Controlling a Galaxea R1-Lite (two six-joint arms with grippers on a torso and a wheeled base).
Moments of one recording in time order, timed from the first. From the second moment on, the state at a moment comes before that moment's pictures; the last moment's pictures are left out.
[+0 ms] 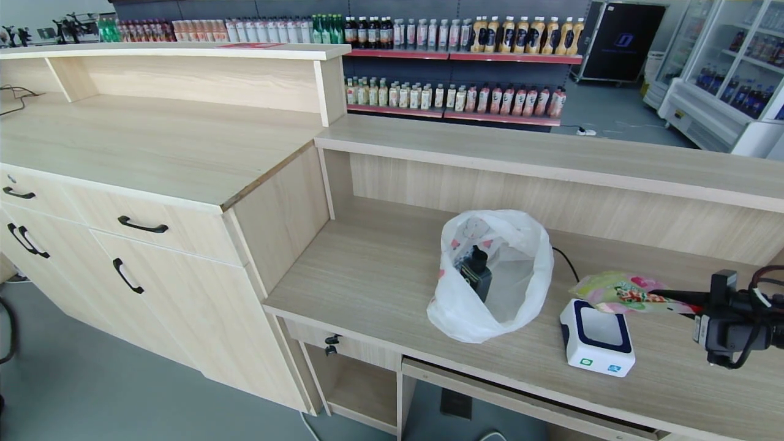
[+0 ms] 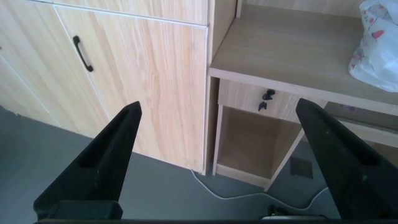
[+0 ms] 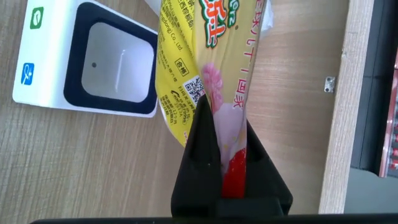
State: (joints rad) left arm 0.00 0.00 0.00 0.00 0.00 0.01; right arm -0.46 1.81 -0.63 -0.57 0.88 -1.94
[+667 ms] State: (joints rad) left arm 0.00 0.00 0.00 0.00 0.00 0.01; right arm -0.72 1.34 -0.56 -0.53 0.92 -1.16
